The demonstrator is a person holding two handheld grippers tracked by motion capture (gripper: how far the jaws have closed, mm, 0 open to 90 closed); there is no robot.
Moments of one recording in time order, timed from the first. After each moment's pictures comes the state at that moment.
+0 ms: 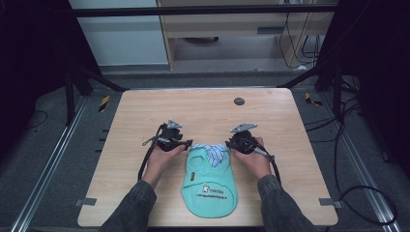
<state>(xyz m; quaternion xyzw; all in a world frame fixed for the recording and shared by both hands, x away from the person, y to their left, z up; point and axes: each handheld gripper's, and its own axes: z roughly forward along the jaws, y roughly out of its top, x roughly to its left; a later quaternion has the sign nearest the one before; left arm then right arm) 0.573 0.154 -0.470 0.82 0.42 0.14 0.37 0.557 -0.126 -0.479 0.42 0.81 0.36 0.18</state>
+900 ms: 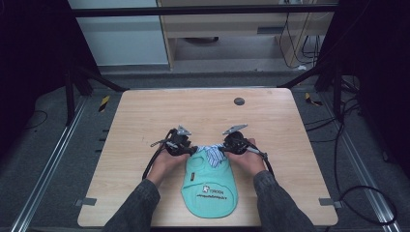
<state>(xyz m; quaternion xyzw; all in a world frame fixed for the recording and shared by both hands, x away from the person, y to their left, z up) 0.570 0.134 -0.493 0.85 0.37 0.12 0.35 0.564 -0.106 -0.493 0.40 0.84 0.34 0.13</state>
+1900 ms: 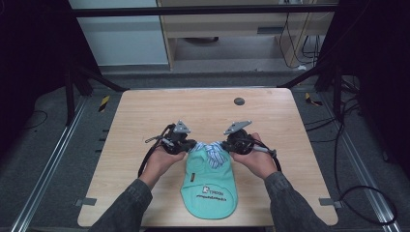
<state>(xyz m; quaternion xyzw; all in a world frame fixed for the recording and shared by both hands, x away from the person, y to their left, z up) 0.546 0.135 -0.433 0.87 0.31 0.13 0.37 0.531 -0.111 -0.430 0.32 0.87 0.35 0.16</state>
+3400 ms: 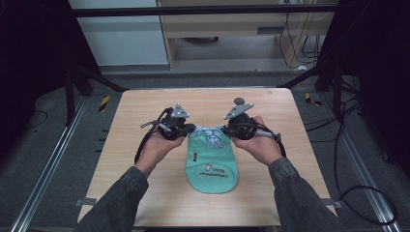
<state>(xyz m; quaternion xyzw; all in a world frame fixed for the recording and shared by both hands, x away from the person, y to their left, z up) 0.557 0.134 -0.378 0.86 0.28 0.18 0.38 0.542 -0.112 -0.371 0.29 0.87 0.35 0.20</state>
